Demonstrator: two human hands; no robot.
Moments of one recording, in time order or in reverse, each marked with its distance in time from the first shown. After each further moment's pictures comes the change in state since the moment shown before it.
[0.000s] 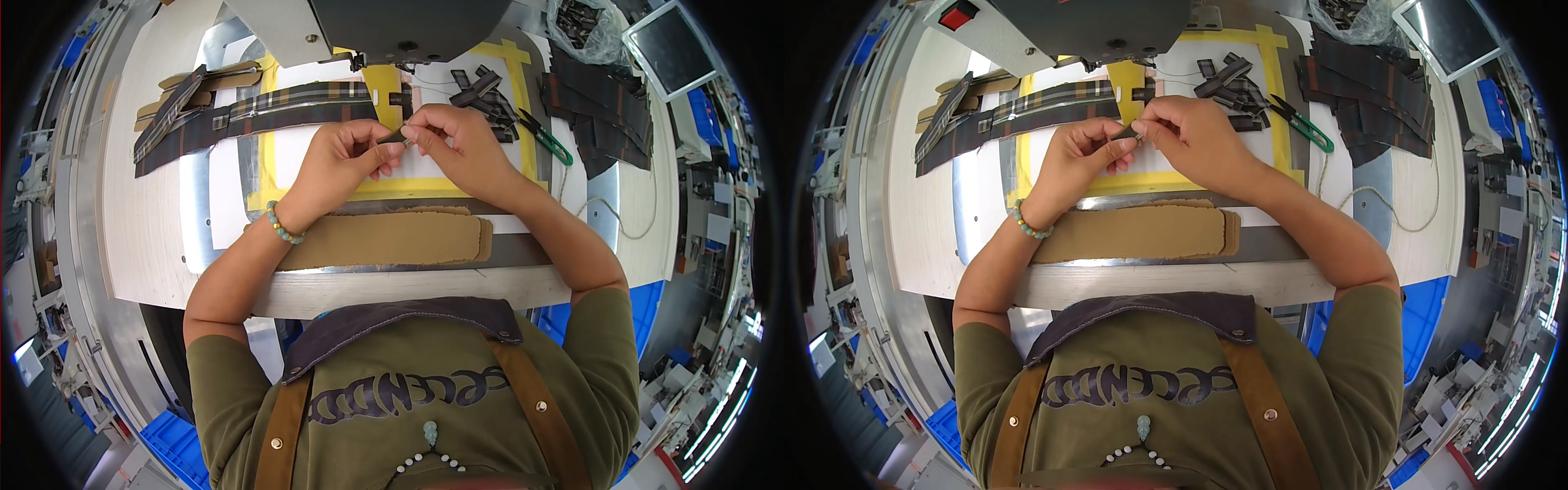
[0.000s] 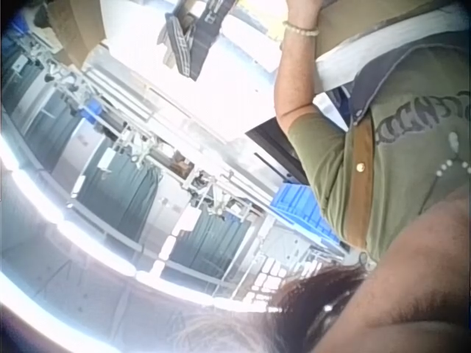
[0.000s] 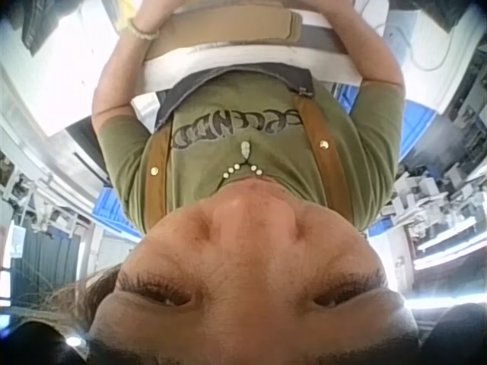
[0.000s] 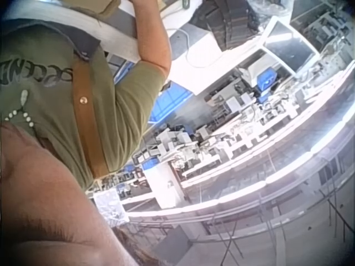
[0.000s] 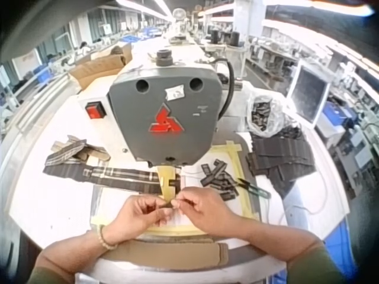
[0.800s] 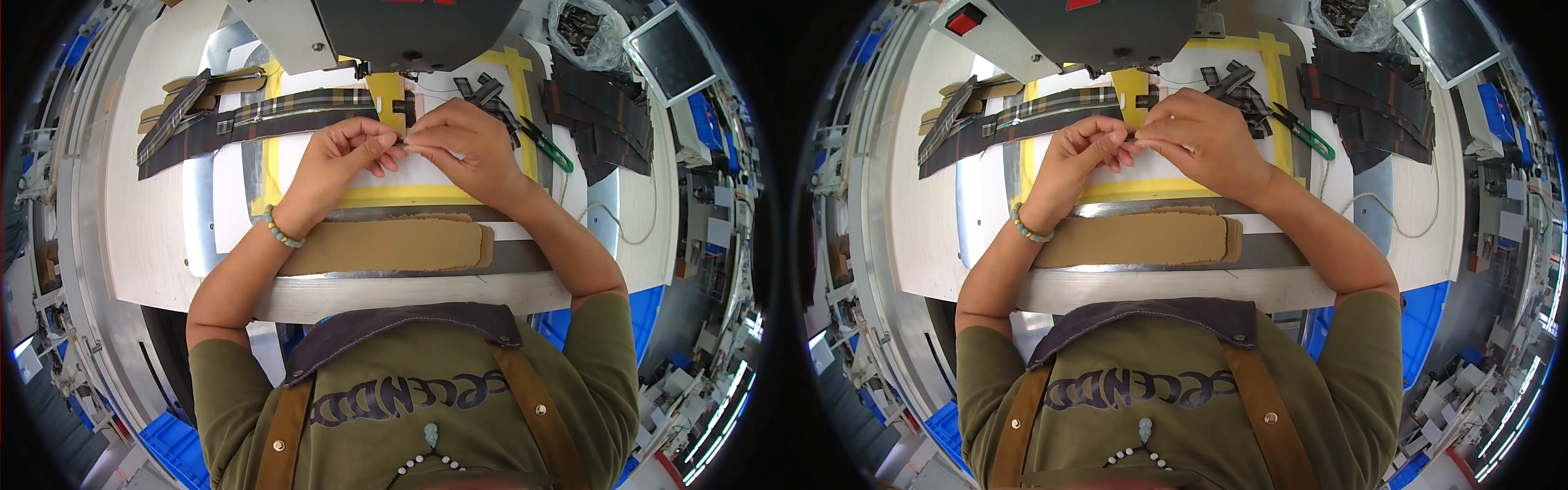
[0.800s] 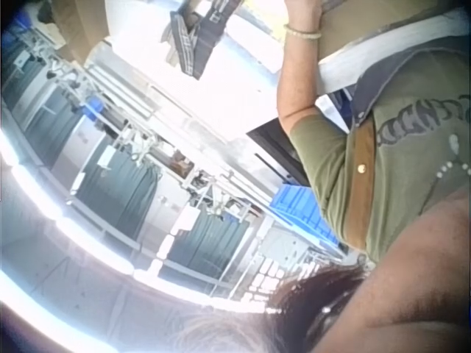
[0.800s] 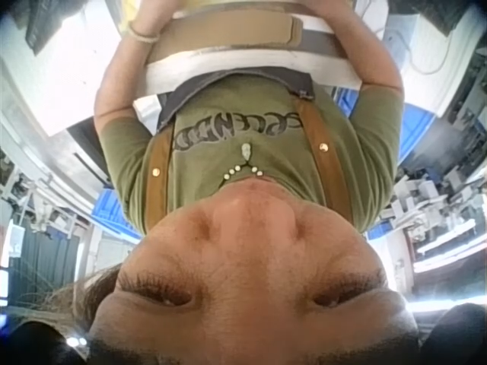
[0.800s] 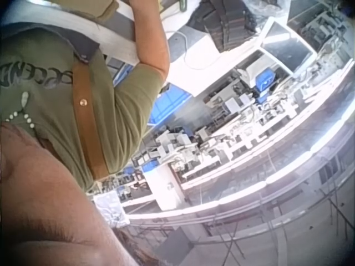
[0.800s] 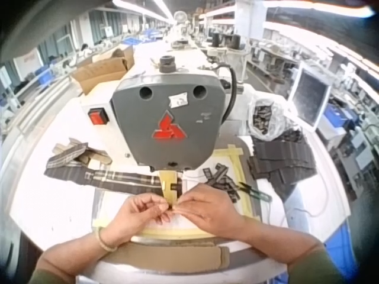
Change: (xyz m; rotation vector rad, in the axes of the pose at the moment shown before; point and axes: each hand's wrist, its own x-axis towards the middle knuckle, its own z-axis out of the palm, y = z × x) left_hand 0.004 -0.001 -0.010 -0.185 0.003 0.004; right_hand 0.004 -0.001 -0.009 -0.286 0.194 -0.533
